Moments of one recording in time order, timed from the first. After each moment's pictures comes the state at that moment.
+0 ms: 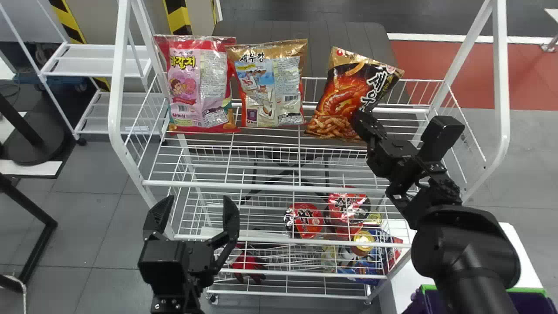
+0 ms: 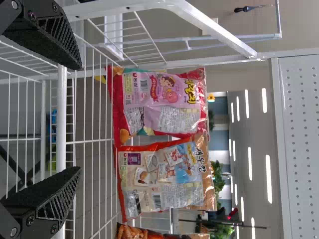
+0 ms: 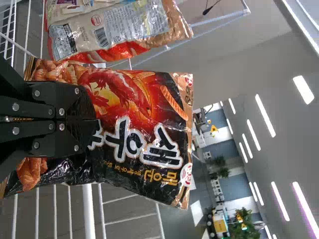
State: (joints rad) left arm 0.53 0.22 -0.33 -1.90 0.02 -0.10 0.42; right arm -0.06 0.00 -0.02 -1.36 -0.21 0.00 0.36
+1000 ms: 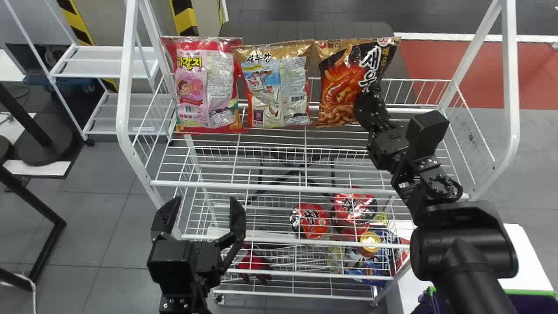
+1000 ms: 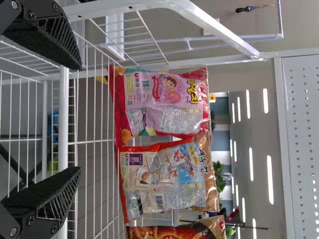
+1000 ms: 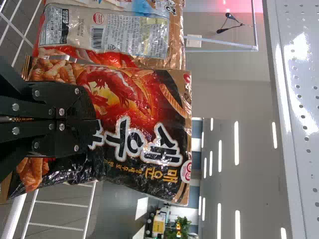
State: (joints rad) left arm 0.53 0.22 -0.33 -1.89 0.02 -0.10 0.43; right arm -0.13 0.00 0.01 -1.22 0.07 -0.26 0.30
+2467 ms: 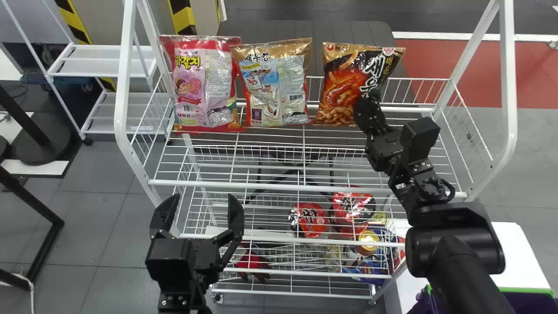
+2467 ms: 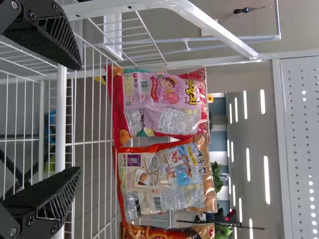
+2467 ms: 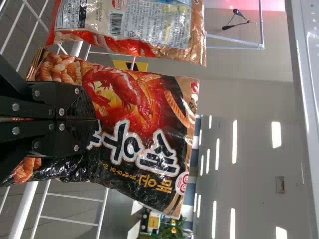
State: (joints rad) left arm 0.51 0.22 -0.33 -1.86 0.02 -0.12 0.42; right arm -0.23 0.00 -0.02 -0.96 0.11 -0.43 0.29
